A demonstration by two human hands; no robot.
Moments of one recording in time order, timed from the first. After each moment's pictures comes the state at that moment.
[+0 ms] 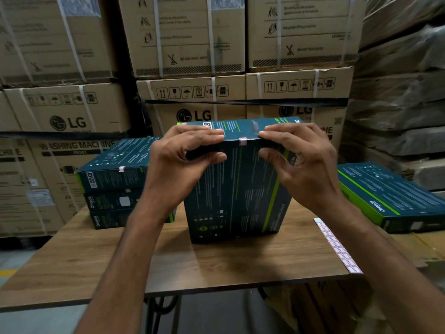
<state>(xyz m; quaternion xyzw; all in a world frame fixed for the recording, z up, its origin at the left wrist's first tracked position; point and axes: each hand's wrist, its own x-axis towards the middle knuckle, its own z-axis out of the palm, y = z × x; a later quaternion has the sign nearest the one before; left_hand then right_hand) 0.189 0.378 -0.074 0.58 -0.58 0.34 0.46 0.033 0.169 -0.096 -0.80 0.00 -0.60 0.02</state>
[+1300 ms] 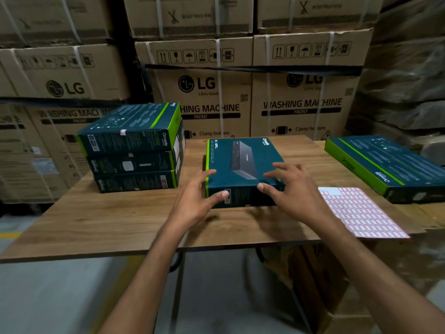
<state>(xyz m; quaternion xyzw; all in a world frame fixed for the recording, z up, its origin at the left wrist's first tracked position) 0.214 0.369 -0.234 0.80 -0.38 -0.05 0.46 0.045 0.161 -0.220 -0.92 0.24 -0.29 0.14</state>
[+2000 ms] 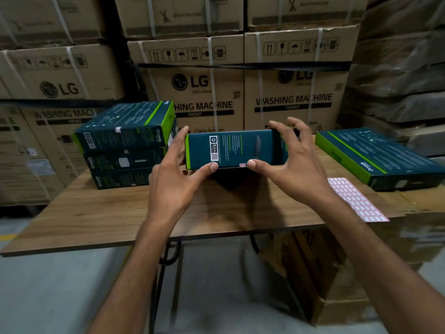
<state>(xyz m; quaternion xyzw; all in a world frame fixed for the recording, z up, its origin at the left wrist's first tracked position) 0.149 0.404 -0.168 0.78 -0.34 0.14 0.50 -0.001 0.203 -0.158 -0.87 0.22 -0.38 0.22</state>
